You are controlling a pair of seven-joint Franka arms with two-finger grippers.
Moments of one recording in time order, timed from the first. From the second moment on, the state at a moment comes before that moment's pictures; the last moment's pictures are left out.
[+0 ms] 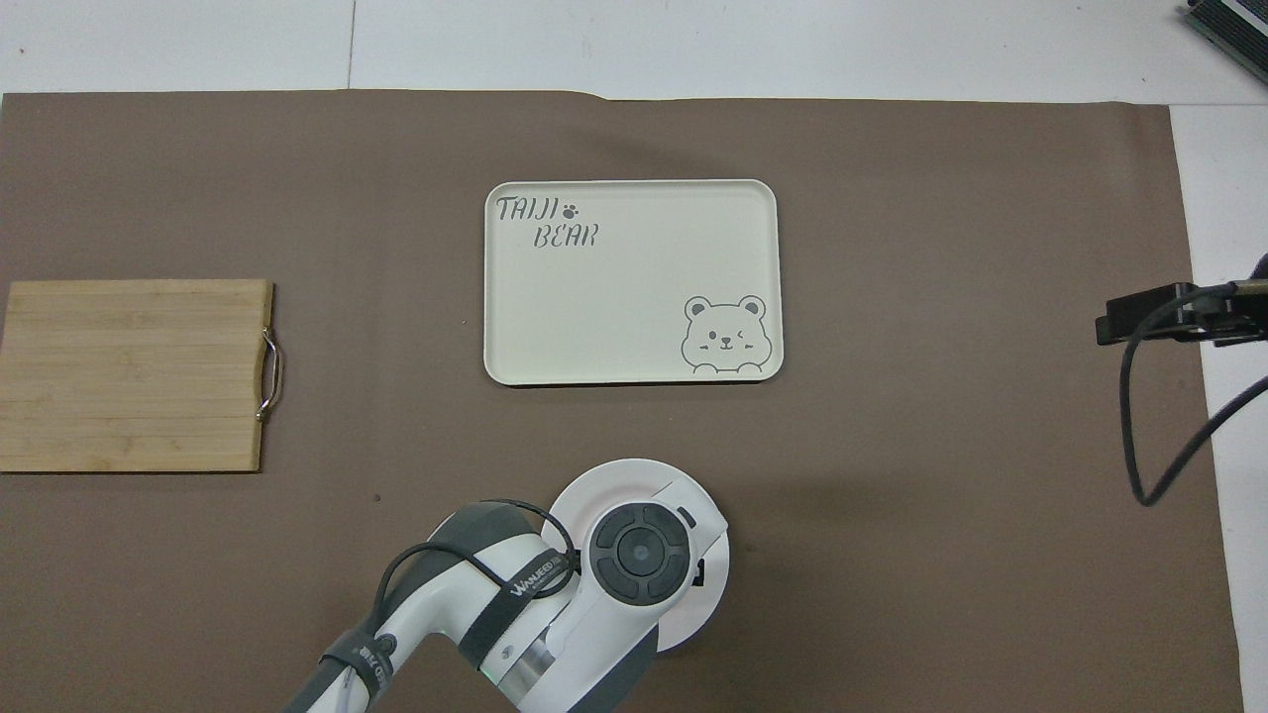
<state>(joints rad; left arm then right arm) -0.89 0.14 -0.03 -2.13 -0.16 2.16 -0.68 0.06 -0.03 -0.08 -1.58 0.01 1.56 0.01</state>
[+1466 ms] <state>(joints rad) -0.30 0.04 0.02 -1.68 -0.06 1.77 0.02 0.06 -0.07 -0.06 -1.67 0.03 1.57 0.01</state>
